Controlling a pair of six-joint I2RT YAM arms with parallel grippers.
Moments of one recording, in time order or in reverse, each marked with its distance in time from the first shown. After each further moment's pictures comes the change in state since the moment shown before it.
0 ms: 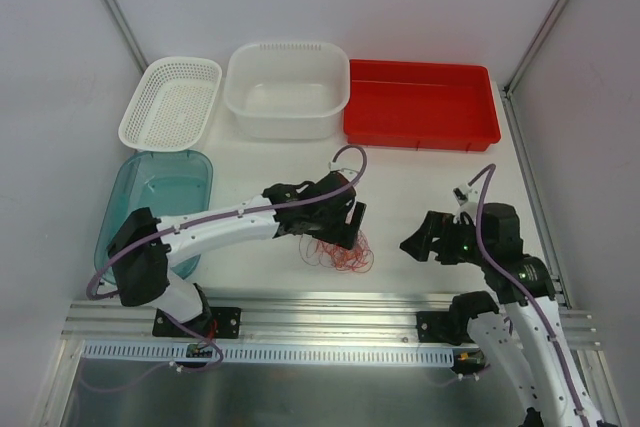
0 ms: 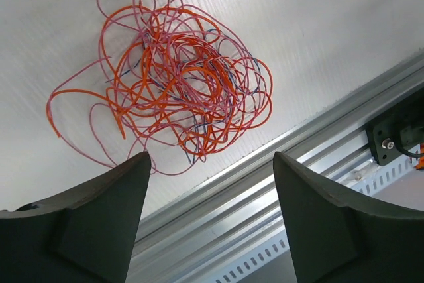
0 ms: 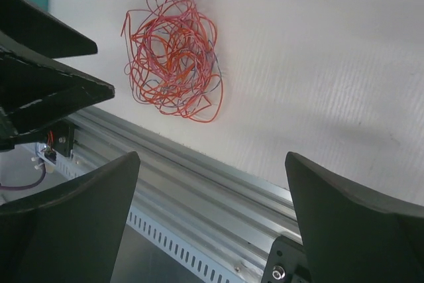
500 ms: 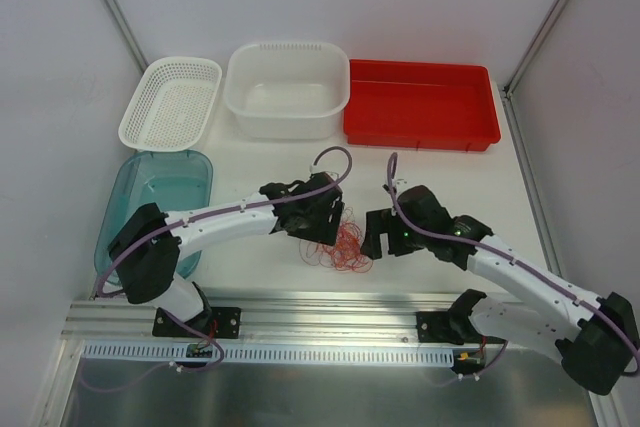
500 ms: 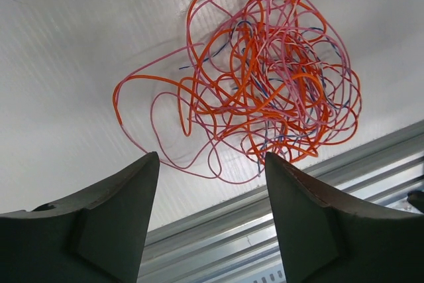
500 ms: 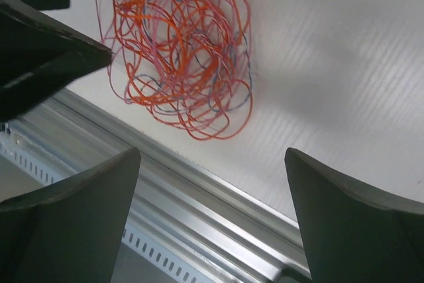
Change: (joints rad) left arm 0.098 -0.031 -0.117 -0.007 -0.029 -0.021; right arm 0.519 0.469 0.015 0.291 0.301 0.121
